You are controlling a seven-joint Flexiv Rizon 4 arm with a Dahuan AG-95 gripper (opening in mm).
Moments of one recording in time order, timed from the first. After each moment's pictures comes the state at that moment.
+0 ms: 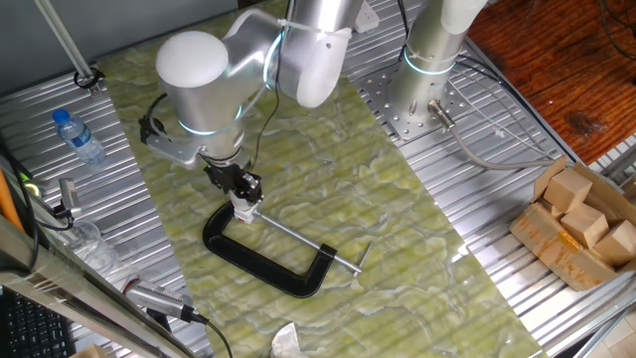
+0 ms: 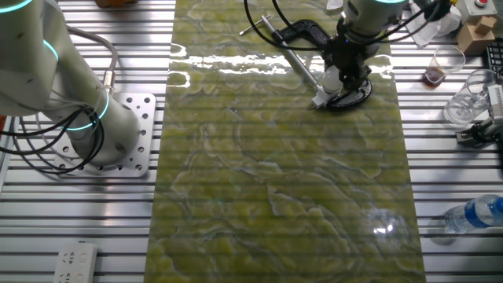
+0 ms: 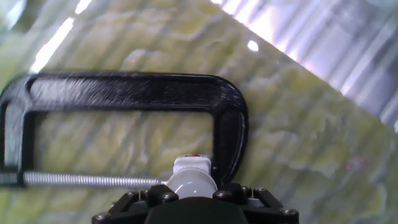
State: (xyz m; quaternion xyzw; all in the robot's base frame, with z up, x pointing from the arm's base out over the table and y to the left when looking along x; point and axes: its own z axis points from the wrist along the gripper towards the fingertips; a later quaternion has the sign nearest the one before) arm 0.557 0.099 0.087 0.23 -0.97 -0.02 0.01
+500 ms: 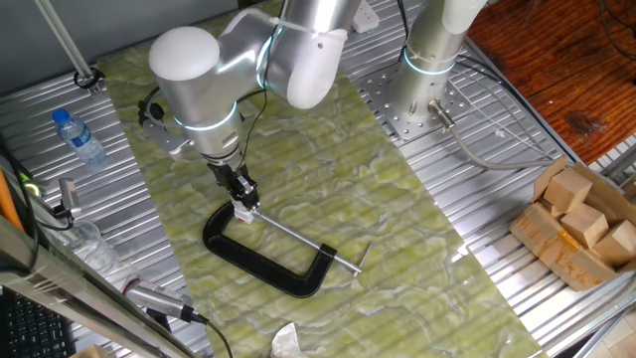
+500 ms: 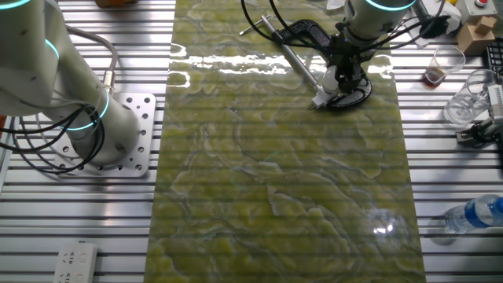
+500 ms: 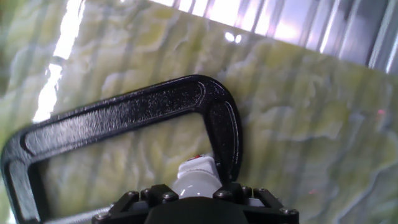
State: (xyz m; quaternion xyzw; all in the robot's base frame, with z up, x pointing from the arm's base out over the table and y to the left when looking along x) arm 0.556 0.109 0.084 0.11 -0.99 -0.05 0.01
